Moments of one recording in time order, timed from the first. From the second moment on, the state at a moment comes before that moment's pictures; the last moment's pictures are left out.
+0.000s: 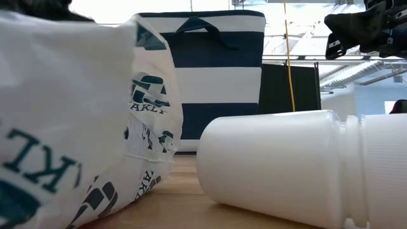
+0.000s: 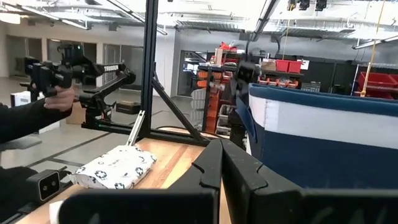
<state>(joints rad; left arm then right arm) -0.09 0.33 0.22 0.06 0.06 -0.18 0.09 0.26 0.02 0.43 -0.10 -0.07</state>
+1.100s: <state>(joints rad) -1.15 1.27 0.78 -0.31 -0.82 -0.53 0.09 0.26 0.02 0.42 -0.10 0.00</state>
